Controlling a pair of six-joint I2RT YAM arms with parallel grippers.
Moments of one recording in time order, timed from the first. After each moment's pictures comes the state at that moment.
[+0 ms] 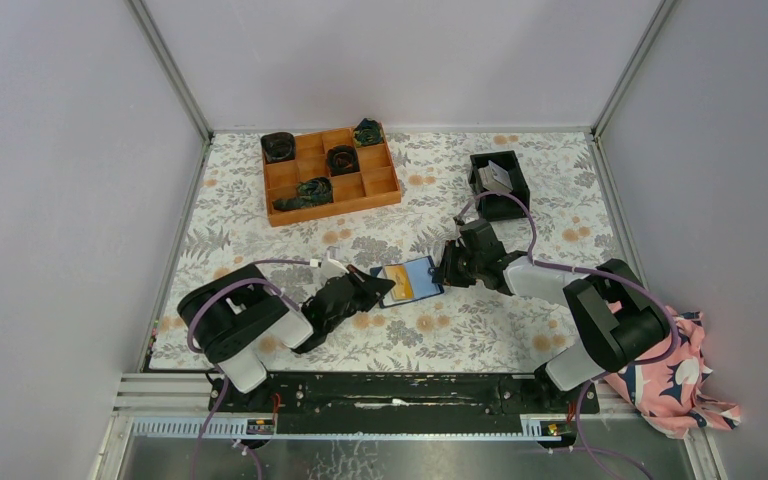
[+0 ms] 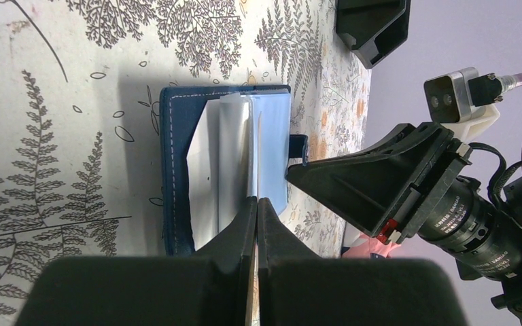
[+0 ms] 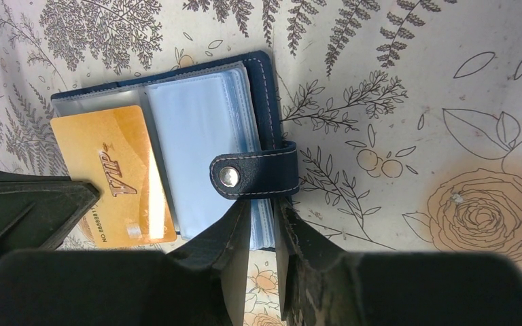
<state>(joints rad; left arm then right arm) -0.83 1.67 0.26 1.04 -0.22 -1.36 0.53 1.54 0.64 0.02 -0.20 0.60</state>
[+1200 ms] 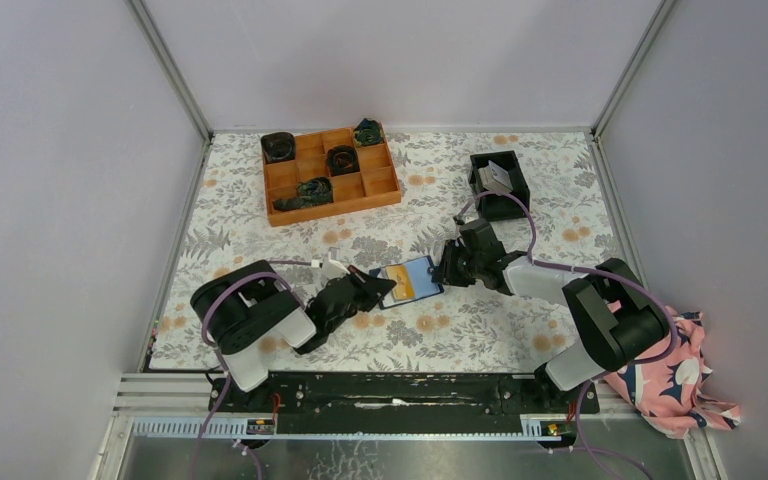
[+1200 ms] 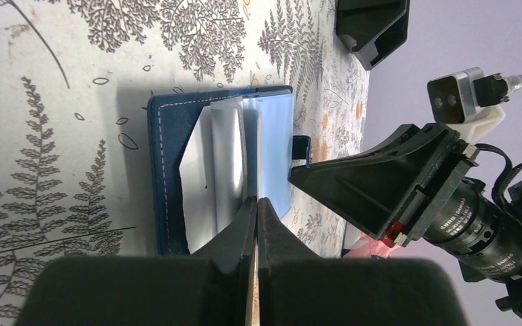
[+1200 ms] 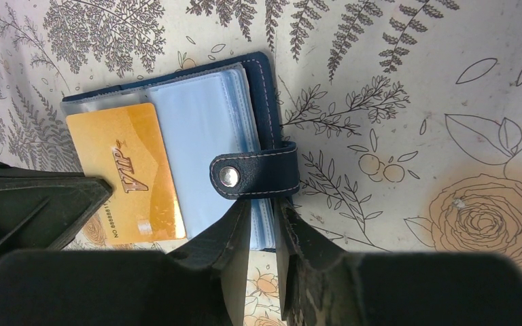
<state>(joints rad) -0.83 1.74 0.26 1.13 -0.22 -1.36 0.53 1.54 0.64 0.03 -0.20 0.60</state>
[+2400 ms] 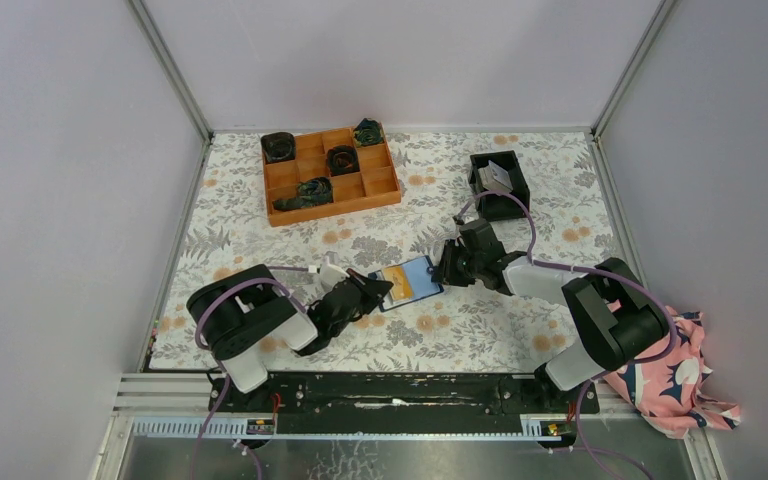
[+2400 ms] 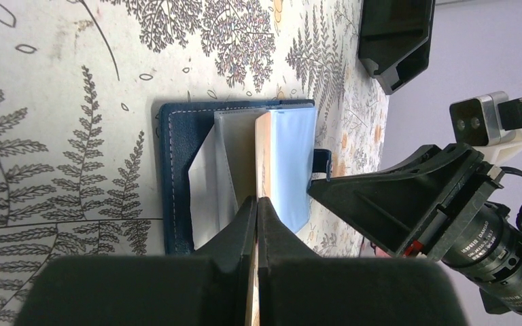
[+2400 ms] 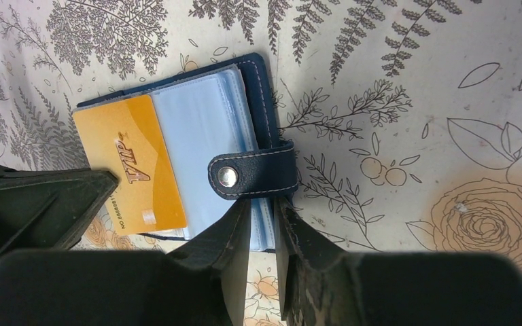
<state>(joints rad) -0.89 1.72 0.26 1.03 -0.36 -1.40 0.53 1.55 0.64 0.04 -0.20 0.60</state>
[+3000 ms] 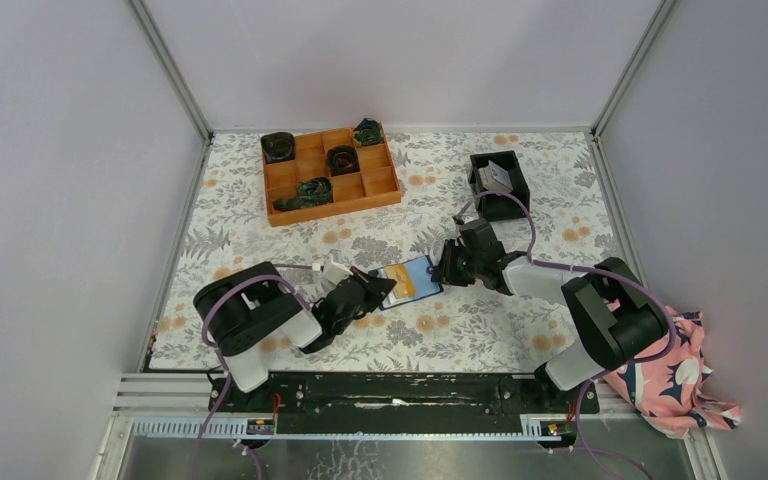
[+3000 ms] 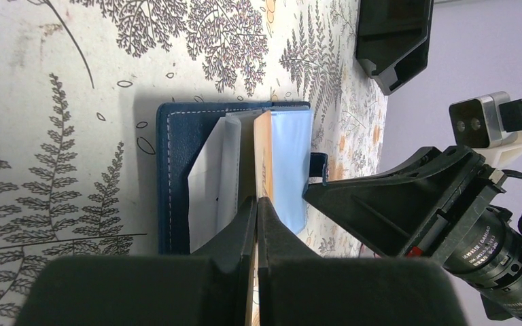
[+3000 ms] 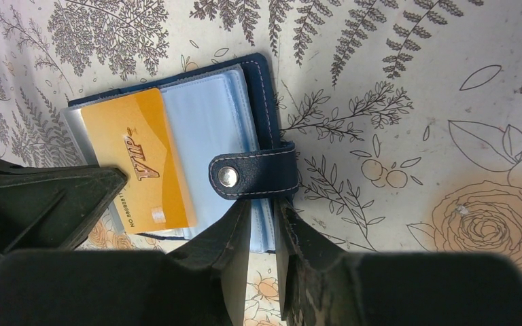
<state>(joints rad) -0.89 1.75 0.30 1.02 -0.36 -1.40 0.53 1.55 0.64 0.05 -0.20 0.60</state>
